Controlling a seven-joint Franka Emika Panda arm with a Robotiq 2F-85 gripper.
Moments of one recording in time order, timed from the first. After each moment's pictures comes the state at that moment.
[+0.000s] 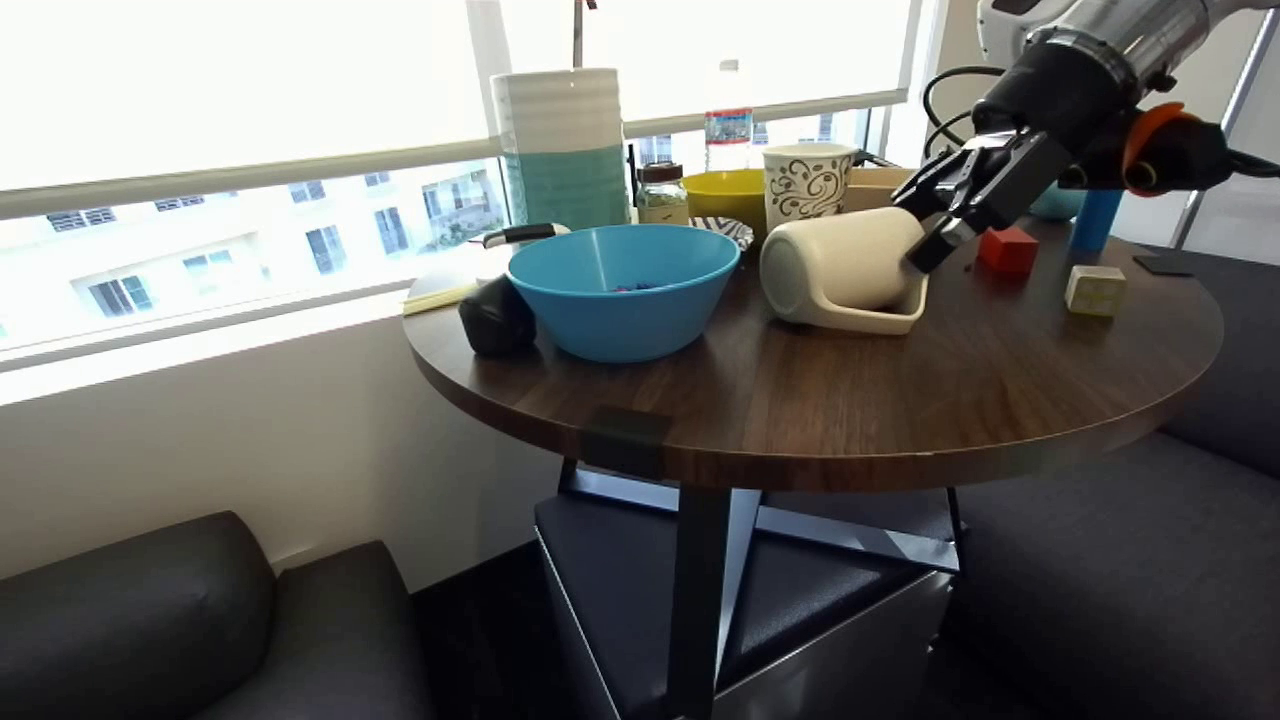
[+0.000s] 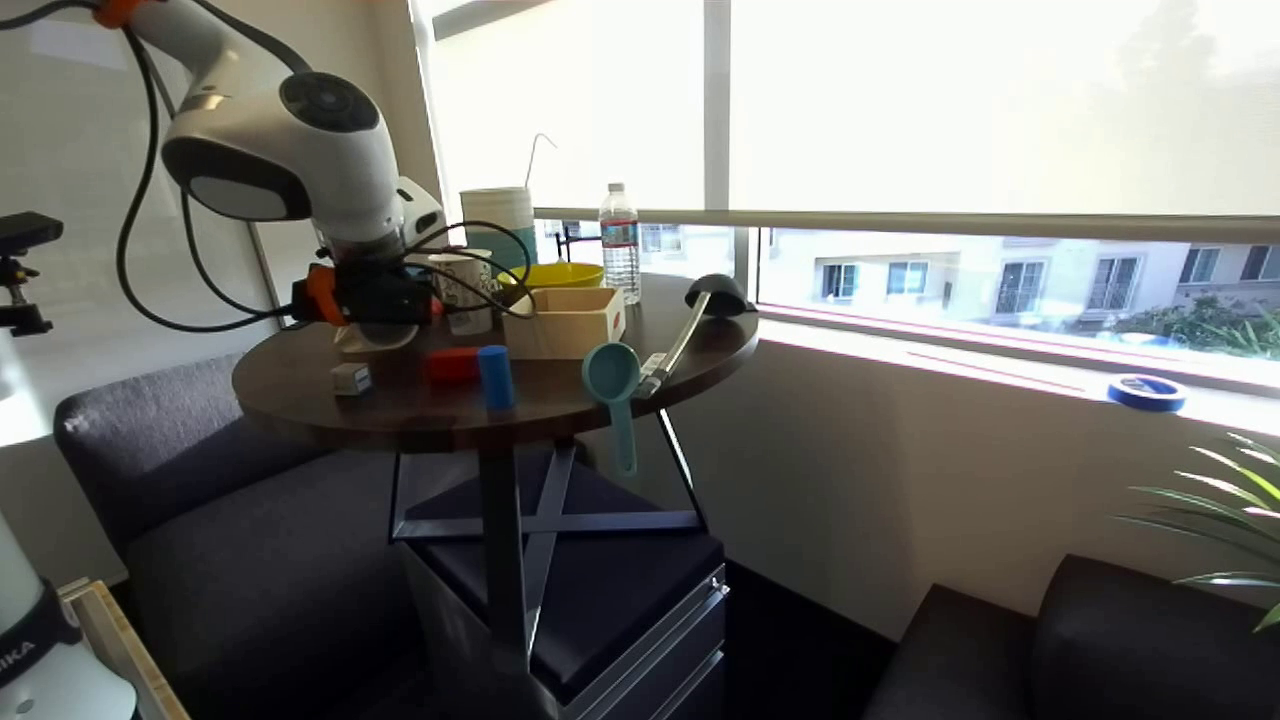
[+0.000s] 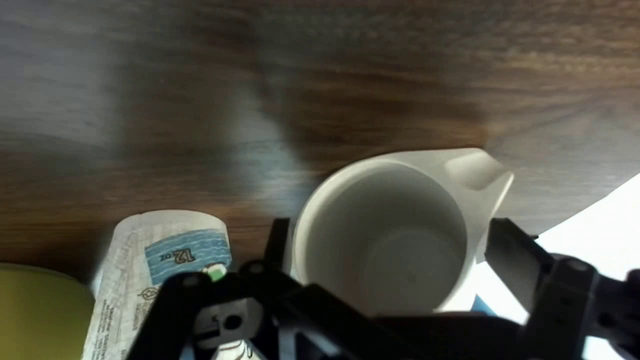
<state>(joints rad) -0.07 -0.46 0.02 -2.73 1.01 2.34 -1.61</state>
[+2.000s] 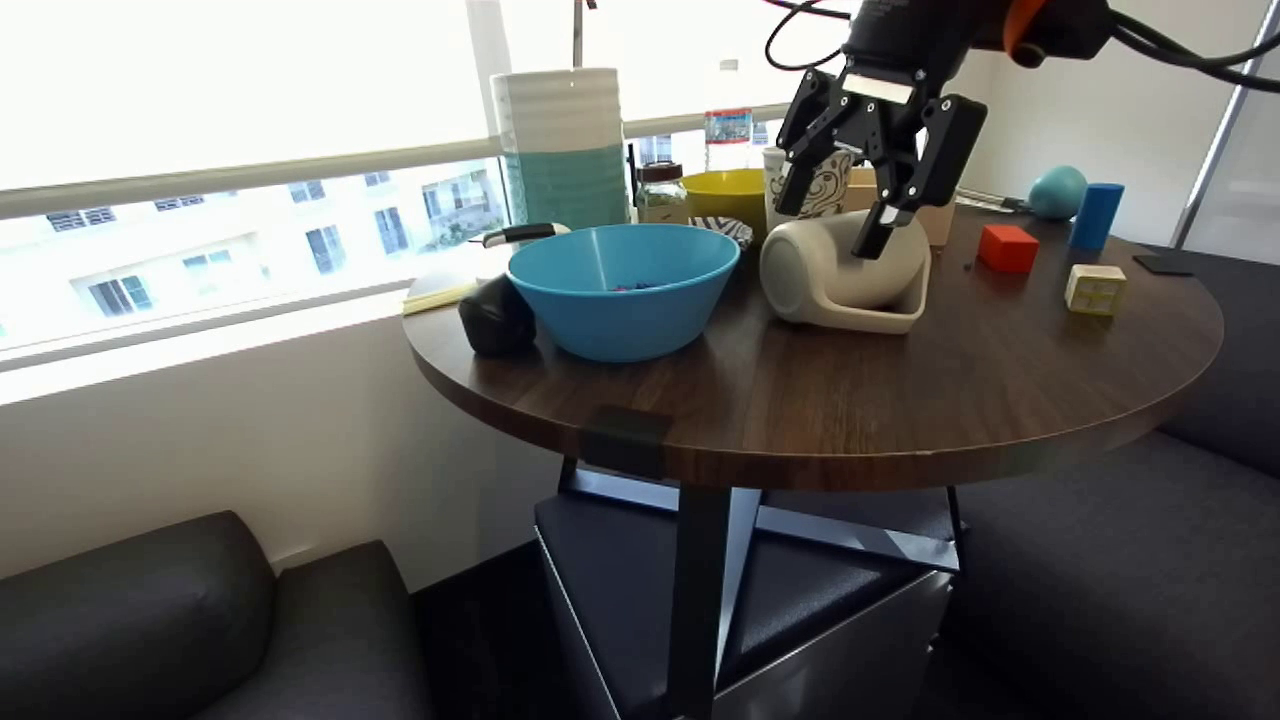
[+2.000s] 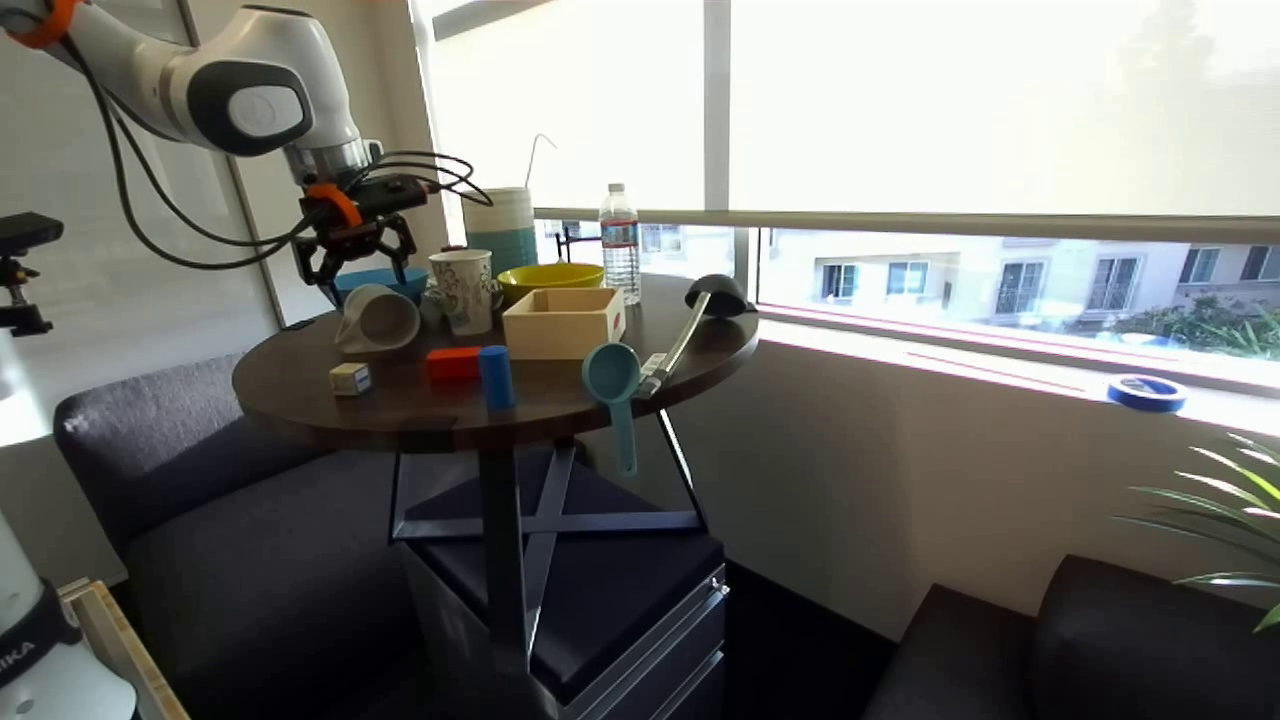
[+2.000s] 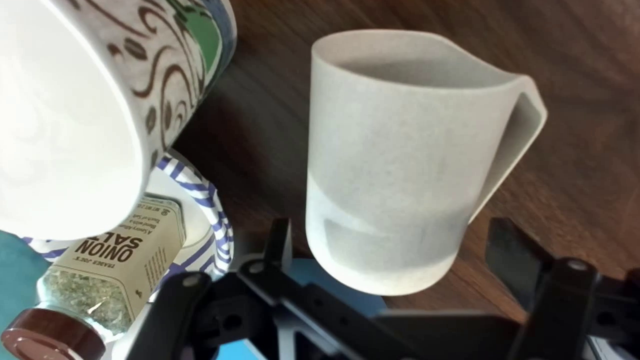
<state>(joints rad) 0.23 -0.38 0.03 -2.52 0.23 2.39 -1.25</state>
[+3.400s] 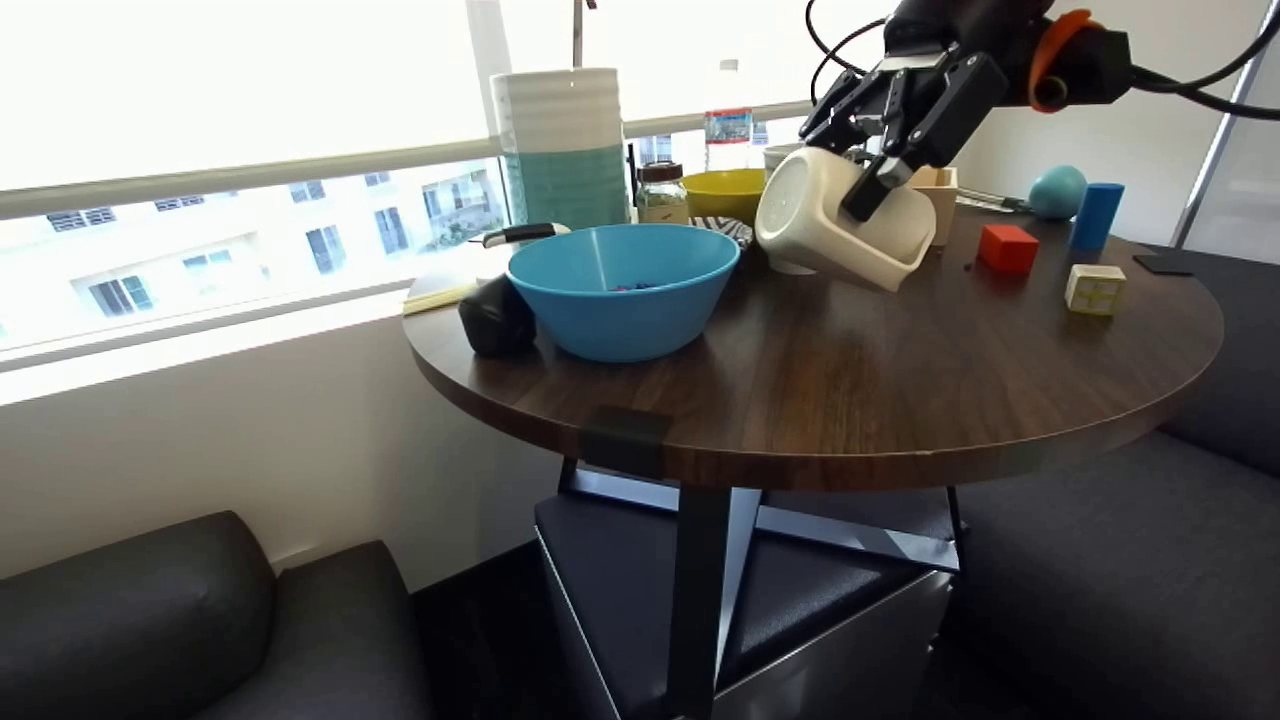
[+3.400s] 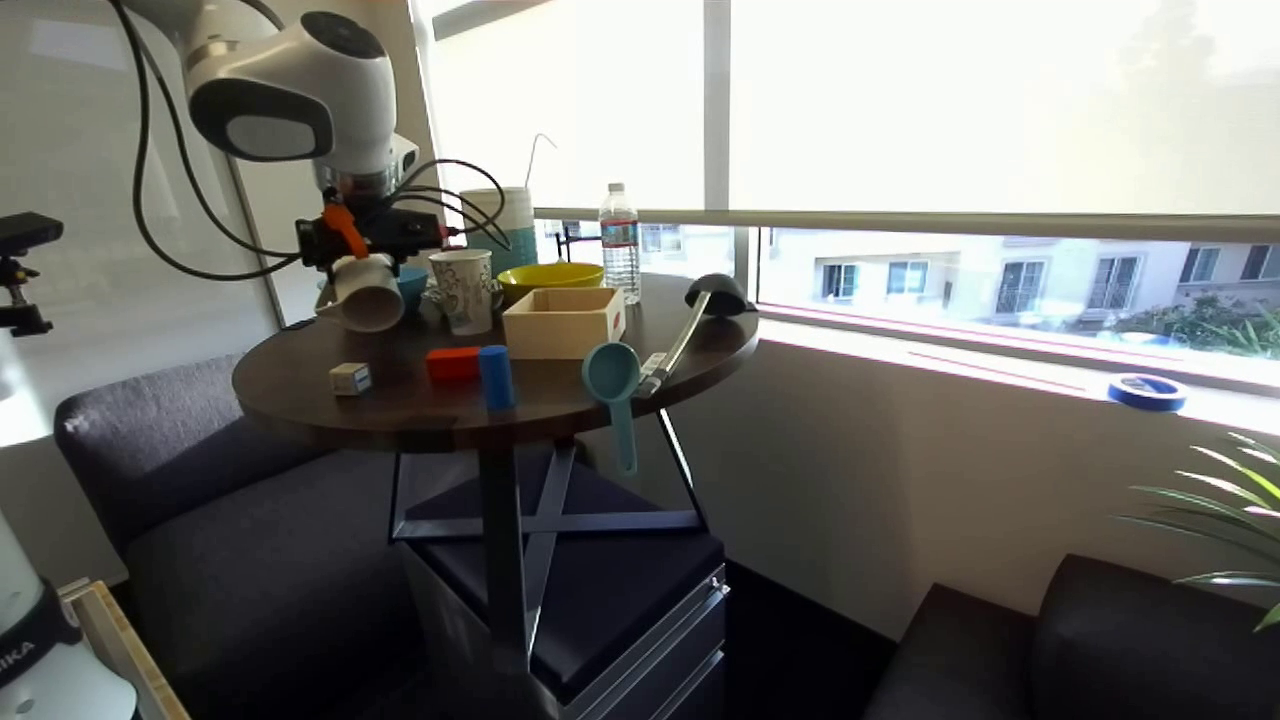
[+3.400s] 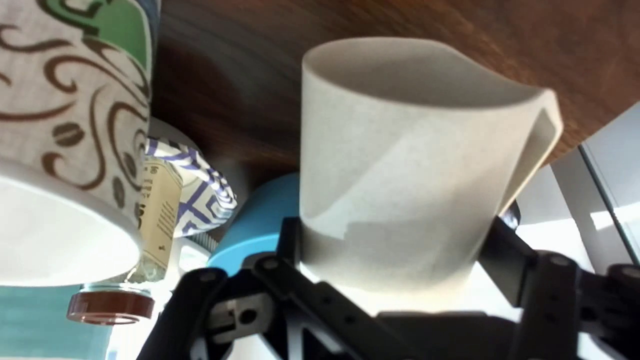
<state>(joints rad) 0.26 -0.41 -0.15 -2.55 0.79 2.30 -1.58</state>
